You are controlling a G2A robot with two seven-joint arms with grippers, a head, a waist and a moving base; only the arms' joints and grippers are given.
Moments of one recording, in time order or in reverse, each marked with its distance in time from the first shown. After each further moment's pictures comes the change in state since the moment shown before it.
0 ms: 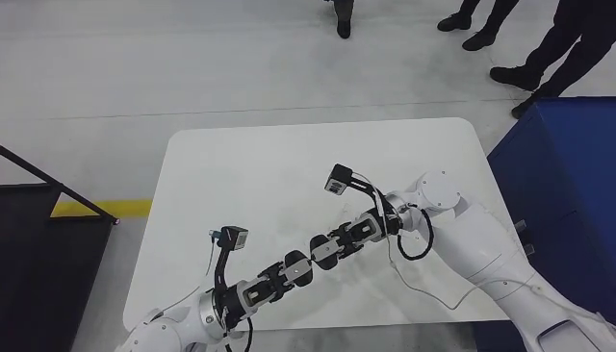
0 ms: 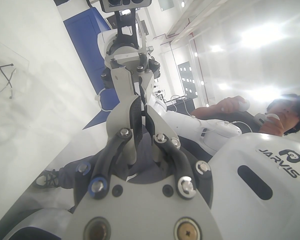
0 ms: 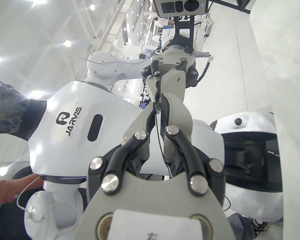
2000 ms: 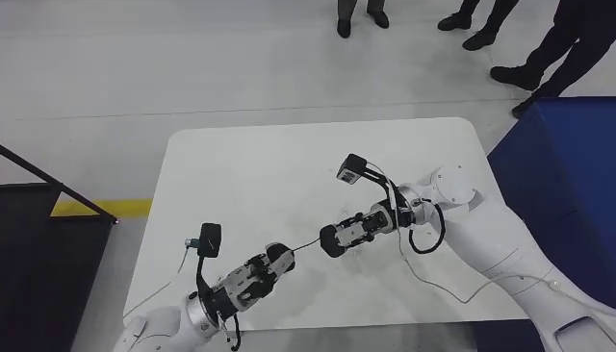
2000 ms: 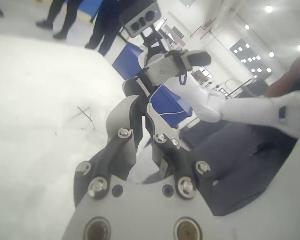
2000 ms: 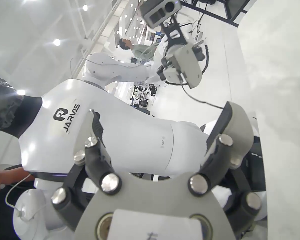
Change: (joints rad) left arm 0.059 0.002 -0.099 -0.032 0.318 -0.096 0.117; right arm 0.041 0.074 -0.026 -0.022 0.056 -0.066 -0.025
